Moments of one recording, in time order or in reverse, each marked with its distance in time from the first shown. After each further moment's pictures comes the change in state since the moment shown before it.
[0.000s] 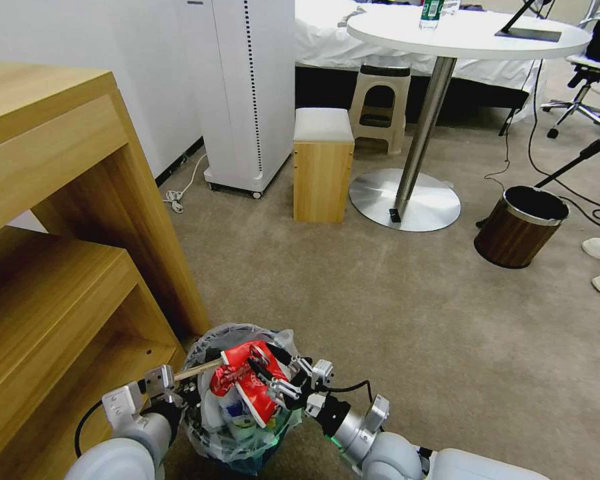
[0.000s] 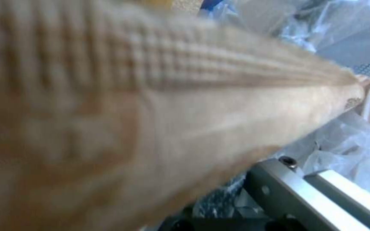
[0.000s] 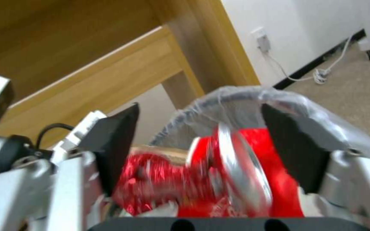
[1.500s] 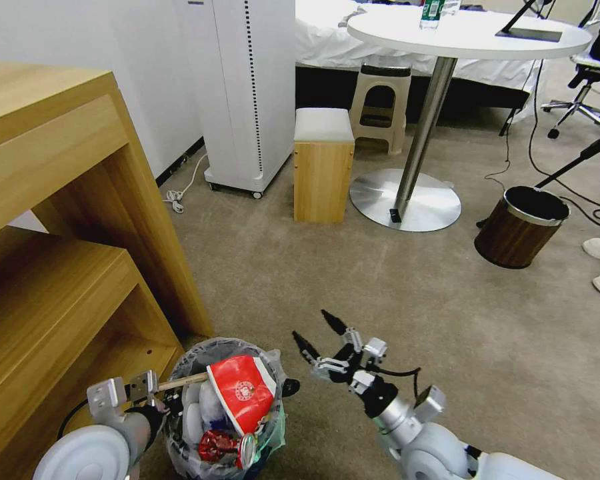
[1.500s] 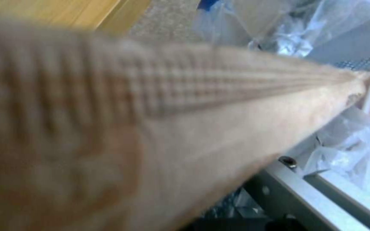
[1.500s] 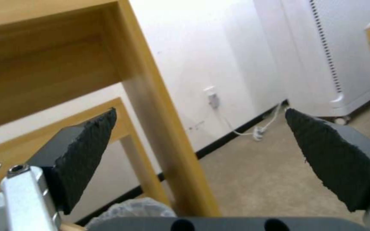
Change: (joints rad) left arm -0.039 0.192 -0.037 0.083 -0.313 0.032 -0.130; right arm -0.289 -0.131 0.420 0.101 -0.058 0.049 -0.045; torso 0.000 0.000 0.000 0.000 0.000
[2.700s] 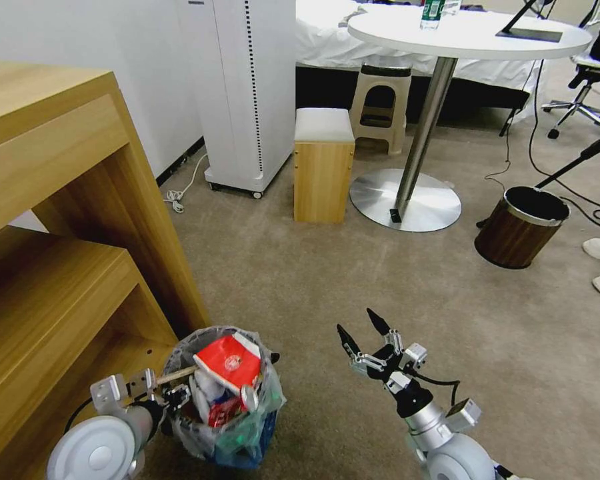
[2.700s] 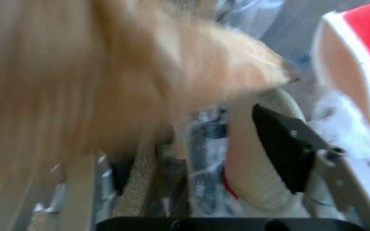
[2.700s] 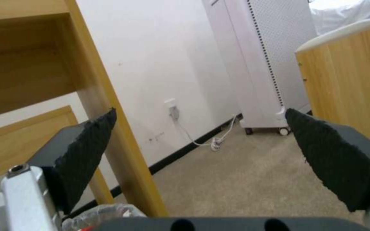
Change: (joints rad) left arm -0.024 -0.019 0.008 0.040 0.019 -0.057 0.024; right arm -0.212 0.074 0.260 -0.060 -0.046 0.026 -0.046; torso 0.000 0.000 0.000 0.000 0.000
